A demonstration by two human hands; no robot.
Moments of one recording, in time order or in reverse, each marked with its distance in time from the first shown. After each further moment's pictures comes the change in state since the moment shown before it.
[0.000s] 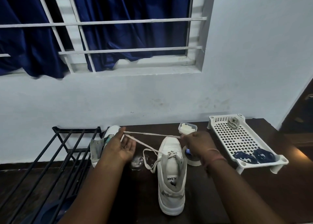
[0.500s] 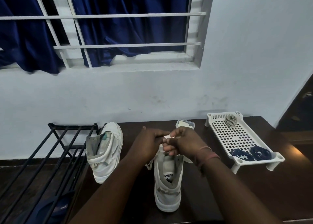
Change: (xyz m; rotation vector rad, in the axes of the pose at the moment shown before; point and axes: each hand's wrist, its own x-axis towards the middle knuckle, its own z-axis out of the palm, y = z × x) left_hand -0.008 -0.059 0.025 1.568 -0.524 0.843; right_hand -0.023 -0.017 0.013 0.346 -0.393 -0.010
